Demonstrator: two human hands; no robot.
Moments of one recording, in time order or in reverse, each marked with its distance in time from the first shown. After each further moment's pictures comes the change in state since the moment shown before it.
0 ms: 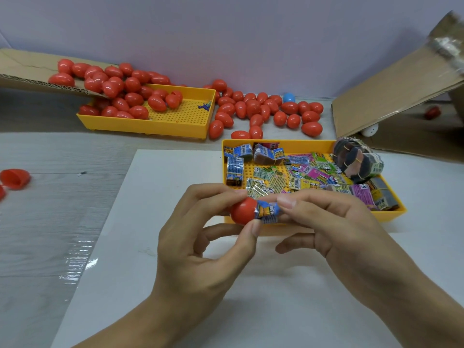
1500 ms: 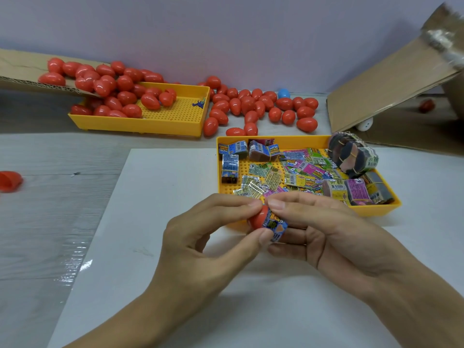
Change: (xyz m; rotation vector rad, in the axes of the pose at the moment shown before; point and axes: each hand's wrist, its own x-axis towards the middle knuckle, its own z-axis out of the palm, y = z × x) left_hand 0.001 -0.003 0.001 -0.083 -0.128 -0.127; right_hand 0.004 0.005 -0.004 0.282 -0.048 0.326
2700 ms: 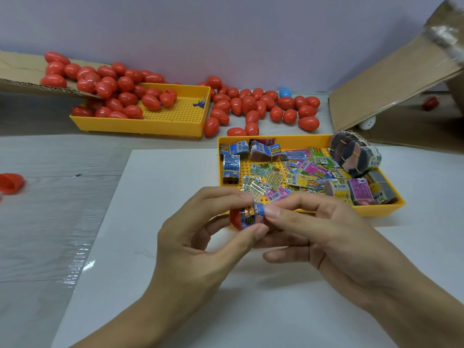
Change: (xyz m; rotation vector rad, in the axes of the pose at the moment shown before) left_hand 0.002 -0.004 -0.003 -0.044 0.015 0.017; right_hand -0.005 0.003 0.008 -0.108 0.003 -0.154
